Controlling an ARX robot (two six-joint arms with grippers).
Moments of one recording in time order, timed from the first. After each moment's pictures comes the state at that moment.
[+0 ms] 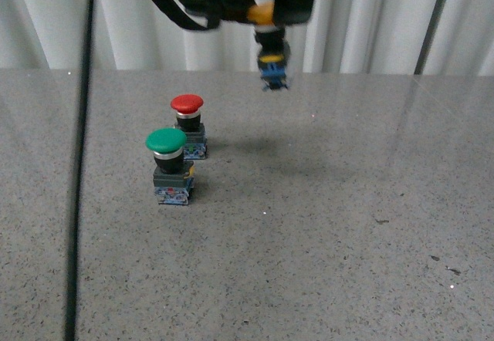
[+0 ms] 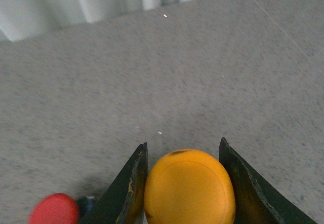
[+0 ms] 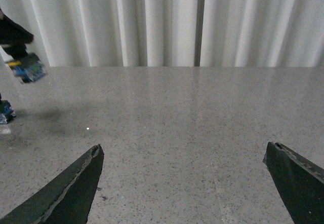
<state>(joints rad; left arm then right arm) -0.54 1.86 1.46 -0.11 -0.14 -0.07 0.00 0.00 0.01 0.00 0.00 0.00</state>
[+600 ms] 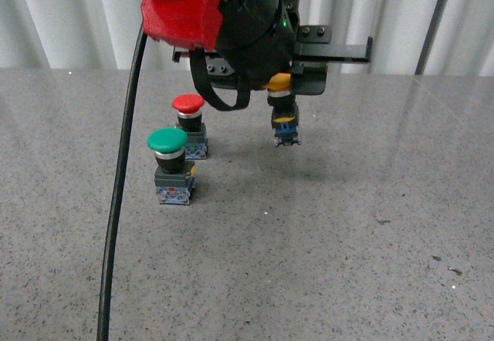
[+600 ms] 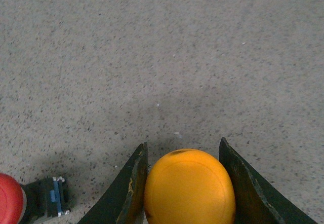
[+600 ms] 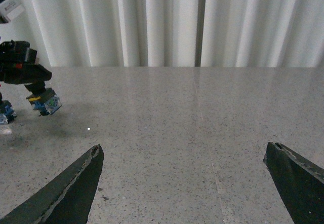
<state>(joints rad) -0.57 1.98 1.45 -0.09 -0.18 -0.18 0.00 0.00 0.01 0.00 0.00 0.00</state>
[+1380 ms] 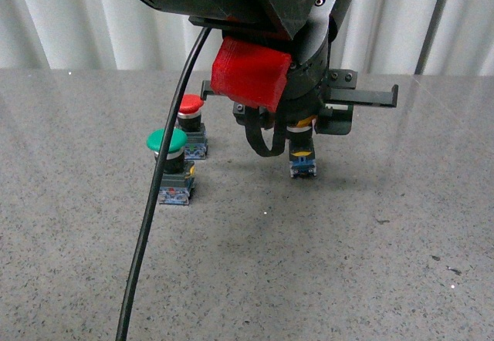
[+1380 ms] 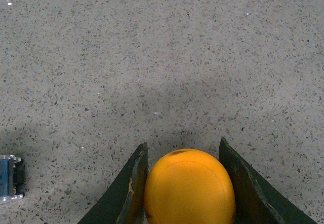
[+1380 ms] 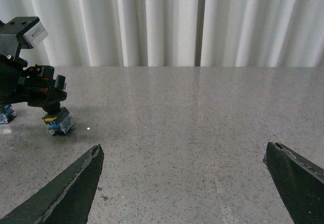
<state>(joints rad) -0.64 2.06 1.48 -0.10 -0.29 -0.26 0.00 0.00 0.01 0.00 0.00 0.00</state>
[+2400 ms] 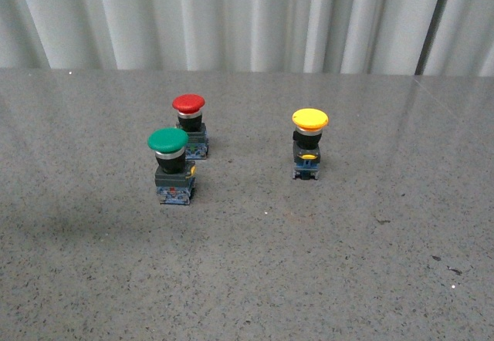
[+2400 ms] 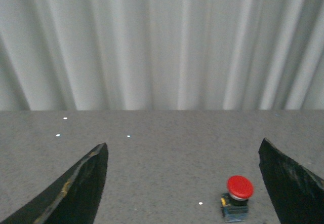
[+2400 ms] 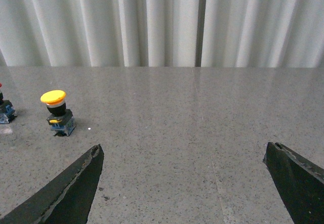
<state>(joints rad) -0.28 1.05 0.61 0.46 -0.27 0.02 0.00 0.00 0.01 0.00 0.00 0.00</state>
